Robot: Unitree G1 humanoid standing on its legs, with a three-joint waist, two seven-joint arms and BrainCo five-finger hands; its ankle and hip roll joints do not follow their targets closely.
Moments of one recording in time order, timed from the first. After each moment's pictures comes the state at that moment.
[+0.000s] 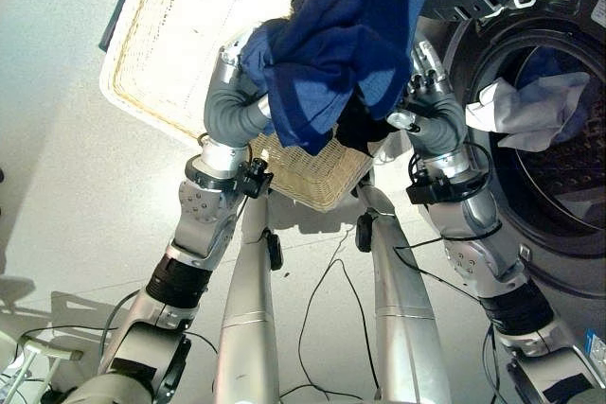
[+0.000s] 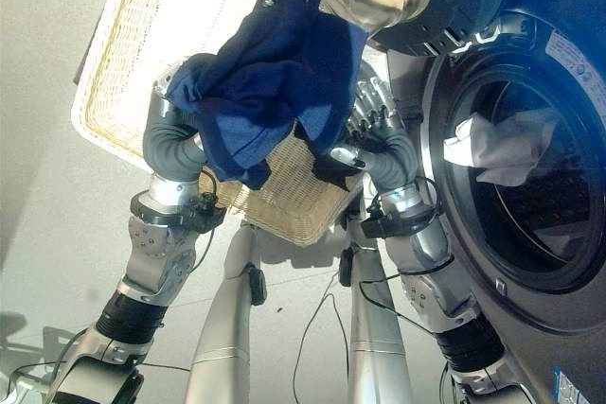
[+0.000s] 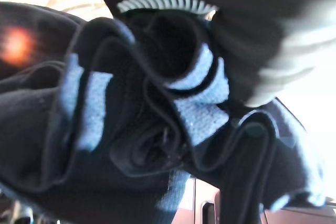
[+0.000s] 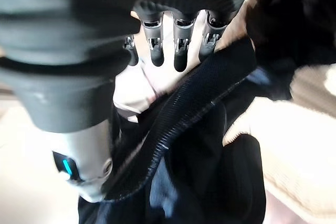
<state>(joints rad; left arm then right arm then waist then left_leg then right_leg) -0.58 0.39 -0.24 -0.11 -0.37 -0.62 -0.10 -0.46 -0.46 0.26 -0.27 0.74 -0.23 0.03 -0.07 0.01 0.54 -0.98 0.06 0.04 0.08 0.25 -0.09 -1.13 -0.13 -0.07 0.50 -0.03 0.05</state>
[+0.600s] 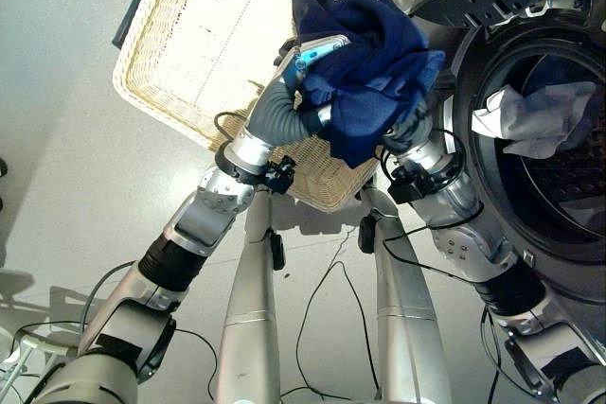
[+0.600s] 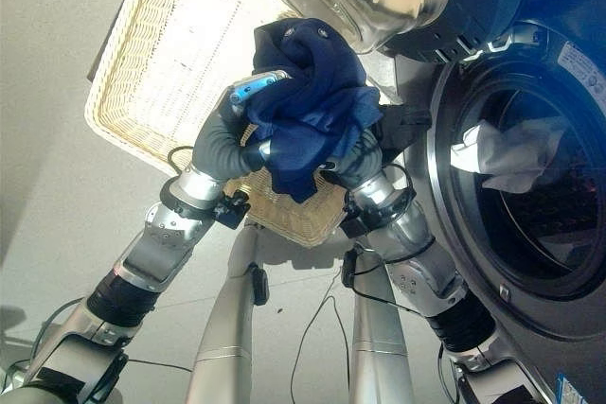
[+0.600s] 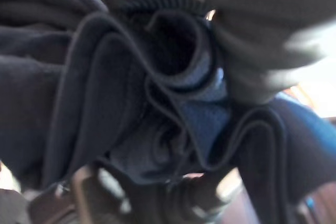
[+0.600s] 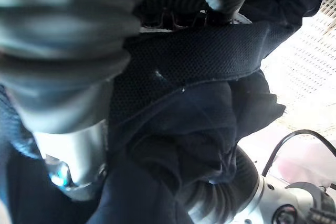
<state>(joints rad) -0.72 0.52 -0.41 -0.11 0.01 -0.52 0.13 -0.59 -0.51 0.38 -0.26 0.88 -0.19 0.10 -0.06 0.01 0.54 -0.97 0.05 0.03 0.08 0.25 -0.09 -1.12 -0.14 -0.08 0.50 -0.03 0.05</state>
